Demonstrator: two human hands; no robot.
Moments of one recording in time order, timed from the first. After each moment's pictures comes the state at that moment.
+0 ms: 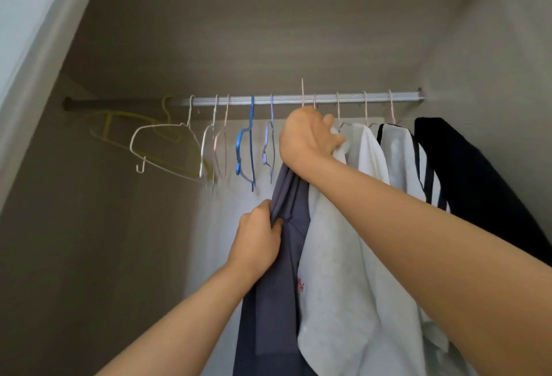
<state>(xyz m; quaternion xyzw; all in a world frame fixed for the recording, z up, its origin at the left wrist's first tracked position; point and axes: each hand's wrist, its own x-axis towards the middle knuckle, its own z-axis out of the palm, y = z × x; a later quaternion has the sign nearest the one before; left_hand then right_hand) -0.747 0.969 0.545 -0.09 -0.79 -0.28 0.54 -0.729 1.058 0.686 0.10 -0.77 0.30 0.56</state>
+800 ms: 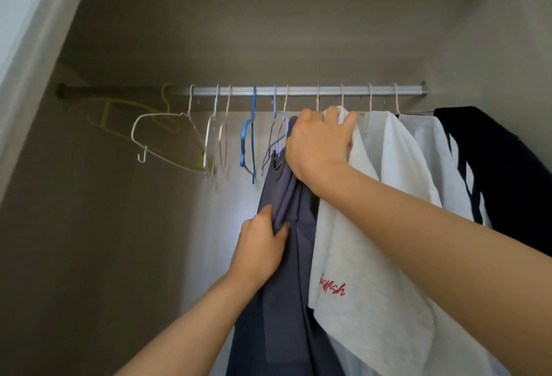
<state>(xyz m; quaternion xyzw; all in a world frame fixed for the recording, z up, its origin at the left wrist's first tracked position) -0.757 0.958 0.523 -0.11 -0.78 -0.30 0.53 -0.735 1.069 0.653 0.10 -0.74 0.05 0.66</state>
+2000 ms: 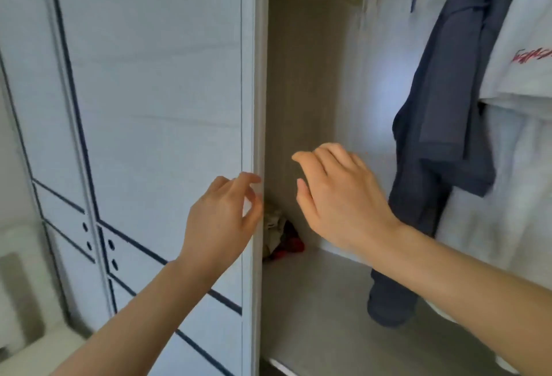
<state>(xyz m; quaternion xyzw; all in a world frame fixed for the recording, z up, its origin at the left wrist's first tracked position) -0.425 0.868 0.286 0.16 -0.84 -0.02 0.52 -0.547 1.007 0.330 0.54 -0.67 0.15 0.48</state>
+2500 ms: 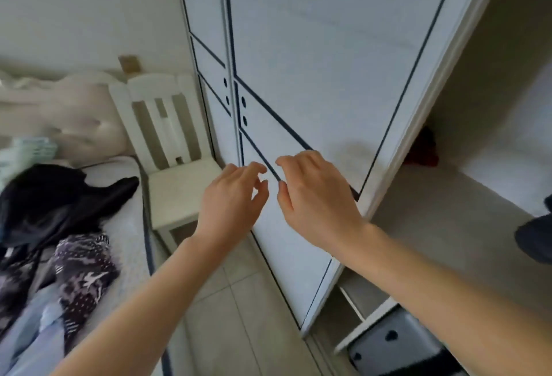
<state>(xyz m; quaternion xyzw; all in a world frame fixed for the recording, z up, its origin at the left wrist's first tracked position) -0.295 0.830 0.101 0.44 -0.82 0.00 0.37 -0.442 0.887 0.138 0.75 -0.60 0.22 0.17</state>
